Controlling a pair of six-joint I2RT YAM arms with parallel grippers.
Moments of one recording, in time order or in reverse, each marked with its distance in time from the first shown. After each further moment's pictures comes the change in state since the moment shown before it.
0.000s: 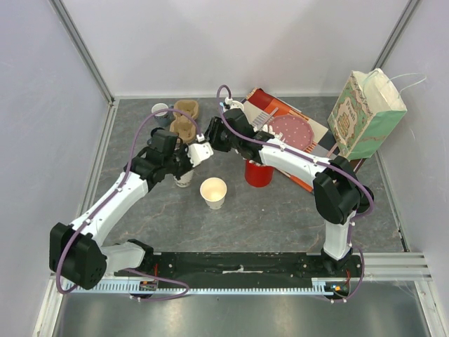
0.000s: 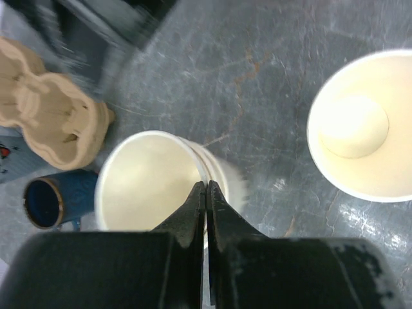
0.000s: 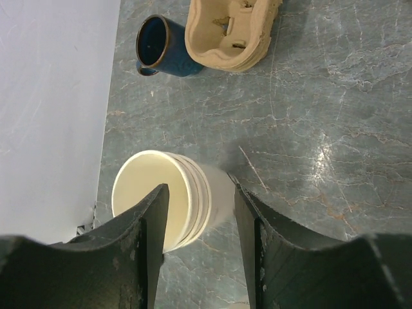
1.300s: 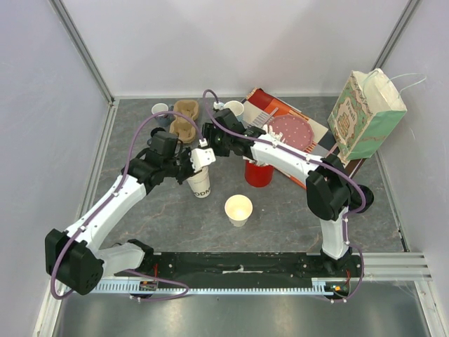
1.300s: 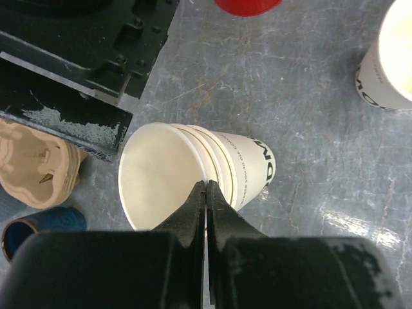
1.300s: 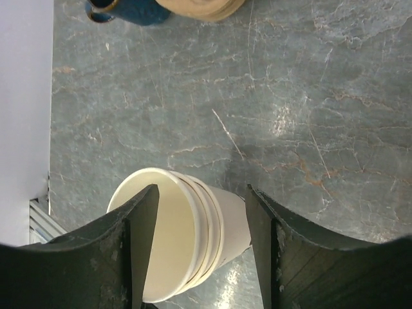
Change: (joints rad) left arm -0.035 -0.040 0.043 -0.067 0.126 0.015; right arm 0.031 0.082 0.164 -0.266 0.000 -0.084
